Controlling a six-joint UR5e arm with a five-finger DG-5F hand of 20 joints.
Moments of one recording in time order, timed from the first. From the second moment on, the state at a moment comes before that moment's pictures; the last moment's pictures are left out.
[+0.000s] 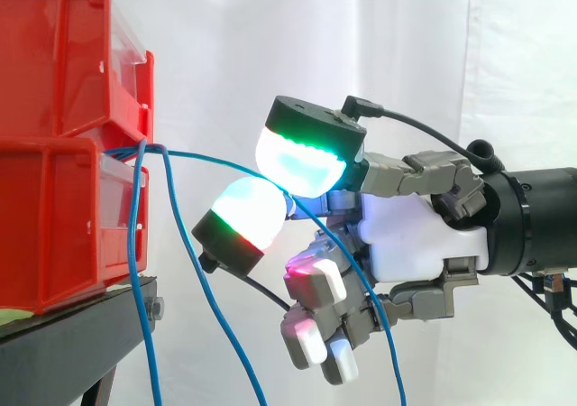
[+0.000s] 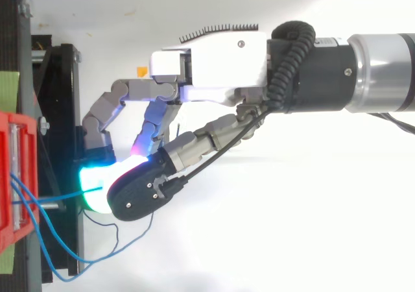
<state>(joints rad) 0.05 -2.37 -1.04 -2.93 -1.59 -0.11</state>
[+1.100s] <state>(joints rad) 0.05 -2.37 -1.05 -2.93 -1.59 -0.11</state>
